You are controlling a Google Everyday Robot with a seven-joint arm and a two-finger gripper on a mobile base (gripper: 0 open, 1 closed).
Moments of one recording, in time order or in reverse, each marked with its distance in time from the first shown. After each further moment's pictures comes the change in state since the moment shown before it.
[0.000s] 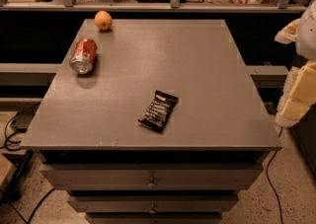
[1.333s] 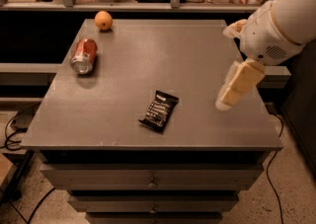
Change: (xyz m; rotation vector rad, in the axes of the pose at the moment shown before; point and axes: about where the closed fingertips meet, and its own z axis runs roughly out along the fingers) arm -0.087 -0.027 0.051 0.034 -0.297 -0.076
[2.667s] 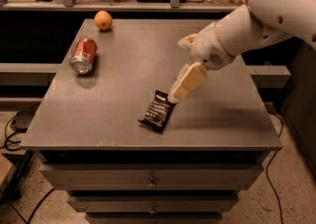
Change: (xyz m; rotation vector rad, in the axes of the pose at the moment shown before) arm -0.064 -0.025 0.110 -0.133 -0.280 0.038
